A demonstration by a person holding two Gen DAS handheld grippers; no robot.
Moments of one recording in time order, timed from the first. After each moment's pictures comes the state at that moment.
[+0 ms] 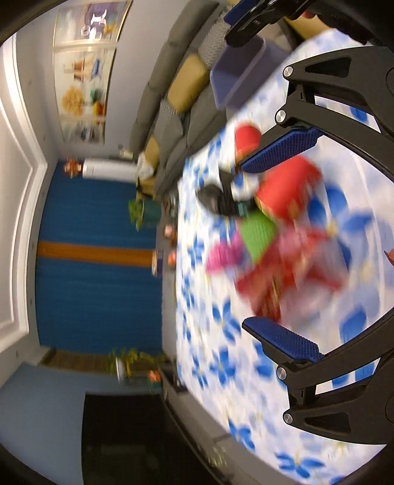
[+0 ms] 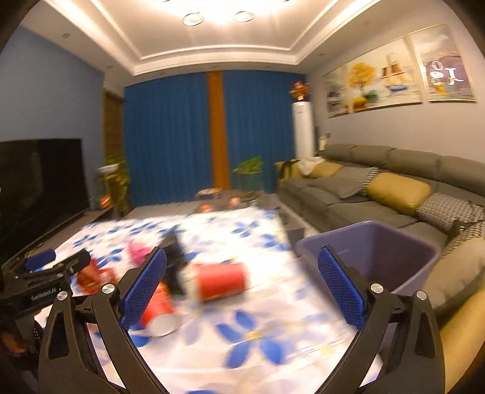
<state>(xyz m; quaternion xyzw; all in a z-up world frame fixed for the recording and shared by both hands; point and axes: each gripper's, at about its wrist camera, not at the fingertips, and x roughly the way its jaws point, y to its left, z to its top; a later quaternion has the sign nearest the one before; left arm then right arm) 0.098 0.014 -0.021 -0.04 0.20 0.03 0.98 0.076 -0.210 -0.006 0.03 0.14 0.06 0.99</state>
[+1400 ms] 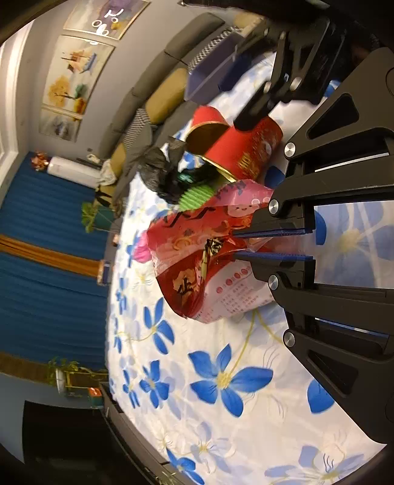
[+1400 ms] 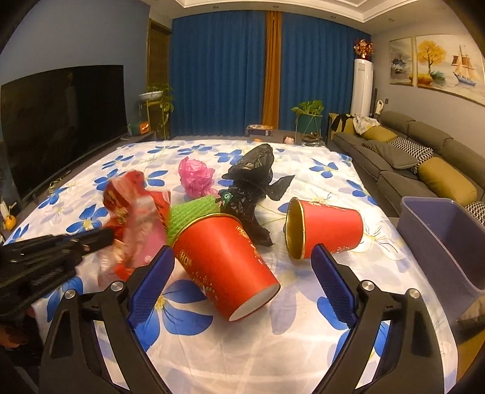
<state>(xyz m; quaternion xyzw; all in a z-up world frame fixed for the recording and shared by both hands) 0.136 0.061 -0.079 -0.12 0.31 -0.04 0.94 0.152 -0.115 -0.070 -0.05 0.28 0.16 0.95</state>
